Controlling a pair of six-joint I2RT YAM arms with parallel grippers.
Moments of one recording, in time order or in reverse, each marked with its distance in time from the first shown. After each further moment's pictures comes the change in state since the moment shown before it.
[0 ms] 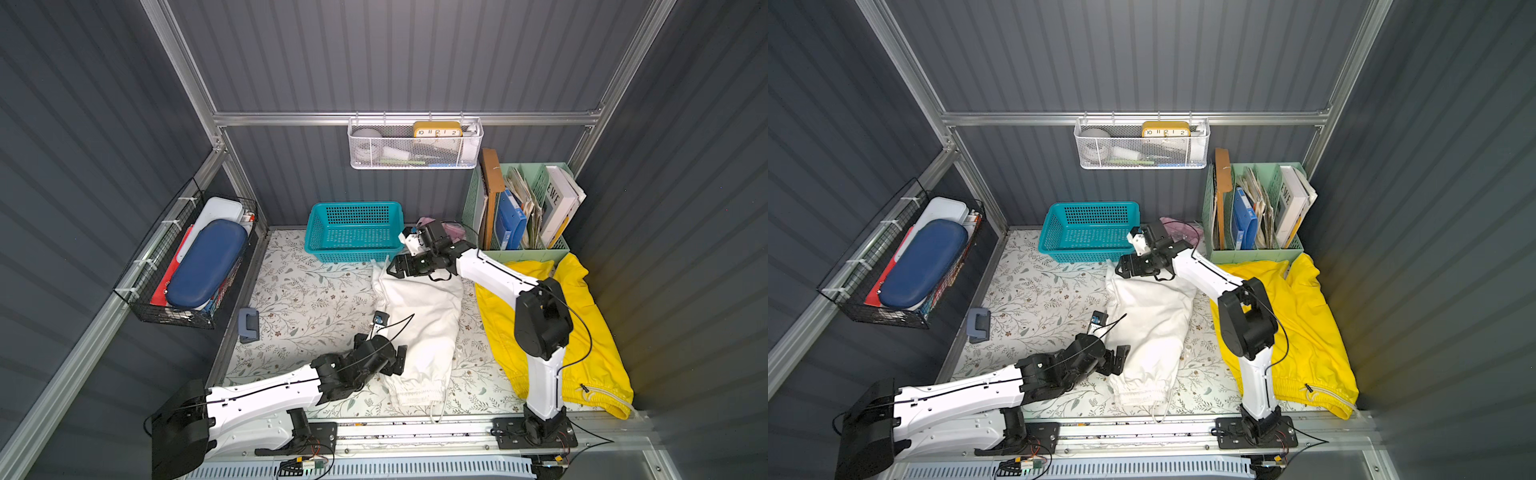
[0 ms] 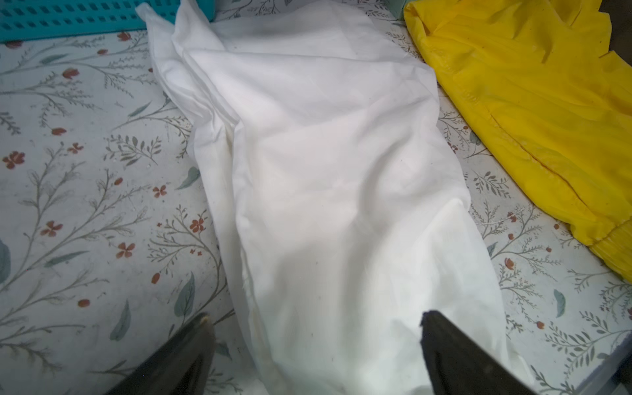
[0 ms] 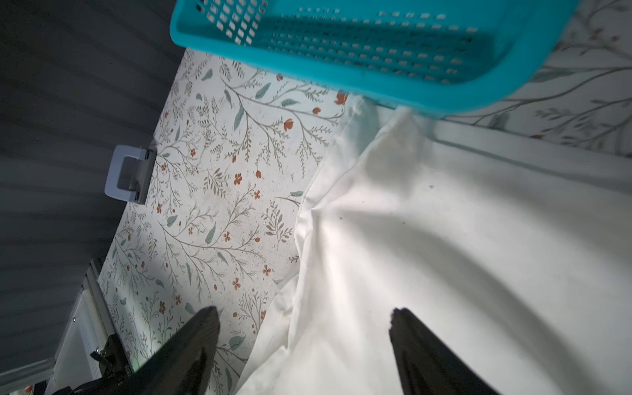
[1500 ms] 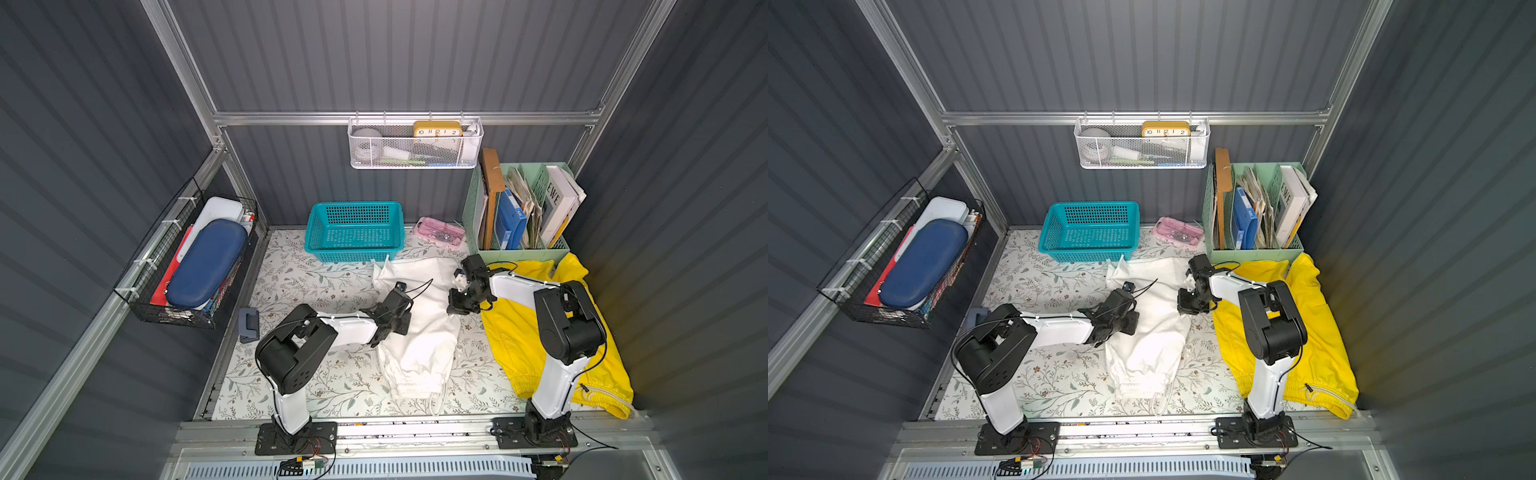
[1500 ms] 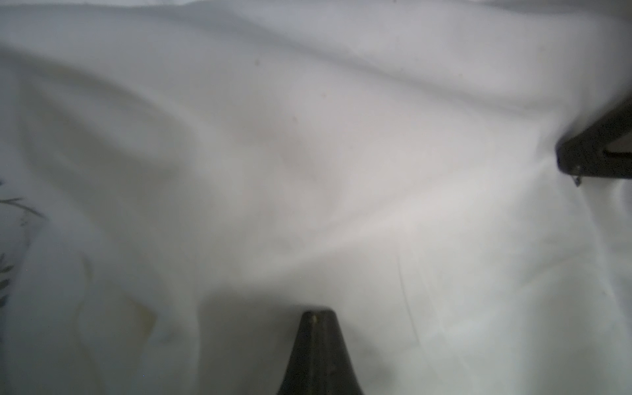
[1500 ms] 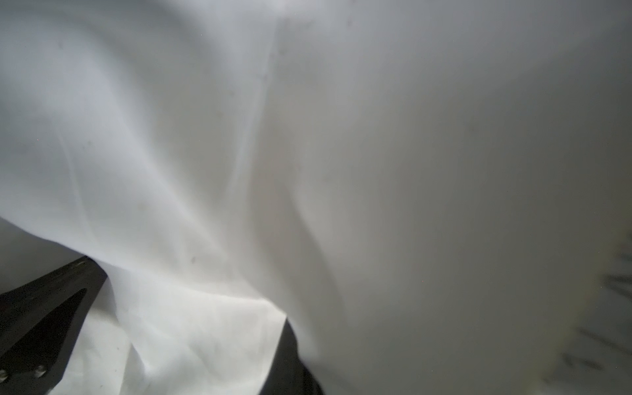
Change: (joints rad) left arm 0.346 0.736 0.339 0.234 0.286 0.190; right arm -0.237 -0.063 -0.471 -0.054 0.059 0.037
